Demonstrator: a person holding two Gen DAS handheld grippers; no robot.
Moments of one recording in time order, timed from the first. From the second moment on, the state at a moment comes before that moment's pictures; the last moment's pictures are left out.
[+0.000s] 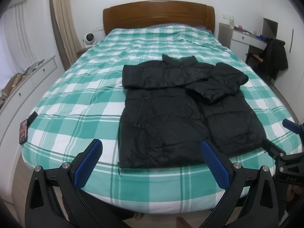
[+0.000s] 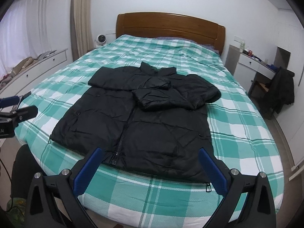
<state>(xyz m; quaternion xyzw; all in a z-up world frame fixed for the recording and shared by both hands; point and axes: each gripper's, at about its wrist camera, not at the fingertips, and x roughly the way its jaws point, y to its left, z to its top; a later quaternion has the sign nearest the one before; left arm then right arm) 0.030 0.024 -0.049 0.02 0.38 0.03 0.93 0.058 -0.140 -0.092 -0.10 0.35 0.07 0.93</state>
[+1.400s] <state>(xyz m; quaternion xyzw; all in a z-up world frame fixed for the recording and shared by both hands) 0.027 0.047 -0.081 0.00 0.43 0.06 0.90 0.167 -0.479 -0.004 0.26 0.19 -0.09 0.94</state>
